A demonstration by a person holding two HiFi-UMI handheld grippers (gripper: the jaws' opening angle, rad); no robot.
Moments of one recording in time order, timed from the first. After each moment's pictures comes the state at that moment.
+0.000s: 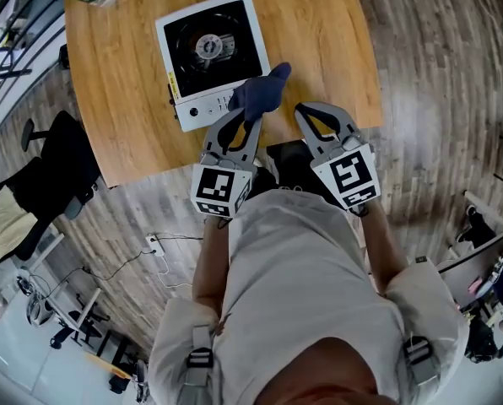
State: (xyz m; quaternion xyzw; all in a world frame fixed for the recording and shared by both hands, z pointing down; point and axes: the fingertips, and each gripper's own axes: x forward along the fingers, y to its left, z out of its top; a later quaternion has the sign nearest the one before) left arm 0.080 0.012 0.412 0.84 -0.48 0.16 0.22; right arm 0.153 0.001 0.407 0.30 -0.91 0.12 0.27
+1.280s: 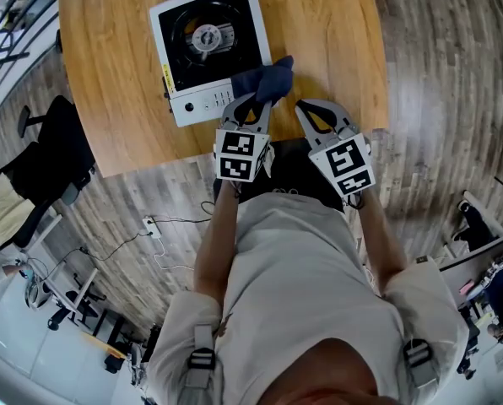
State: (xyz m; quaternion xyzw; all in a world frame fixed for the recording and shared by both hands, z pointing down) left arm 0.095 -0.009 0.524 0.78 -0.48 0.26 0.31; right arm 0.158 -0.003 0.475 0.27 -0.89 0.19 0.31
